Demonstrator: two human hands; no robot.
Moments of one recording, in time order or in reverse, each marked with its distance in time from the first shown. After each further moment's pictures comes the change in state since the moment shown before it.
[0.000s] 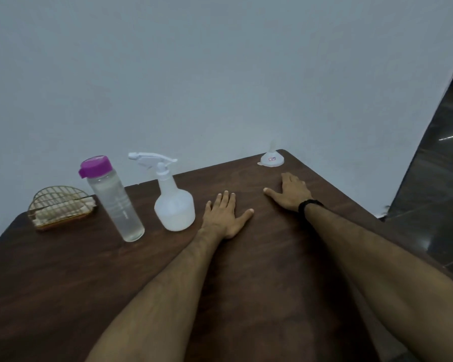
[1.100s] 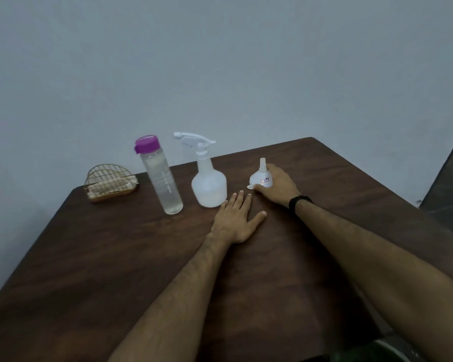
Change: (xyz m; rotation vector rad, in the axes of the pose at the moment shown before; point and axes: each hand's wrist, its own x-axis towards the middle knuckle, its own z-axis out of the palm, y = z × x) left_hand -0.083 -0.042 0.009 -0.022 0.057 0.048; right_hand -0.036 -0.097 0.046 0.374 0.019 -0.181
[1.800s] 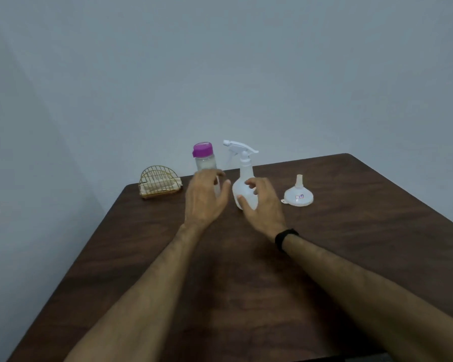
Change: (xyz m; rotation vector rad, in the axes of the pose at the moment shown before) left_hand -0.081 -0.097 -0.104 -0.162 0.967 0.062; right_hand -0.098 -0.150 0.055 0.231 0.258 -0.418
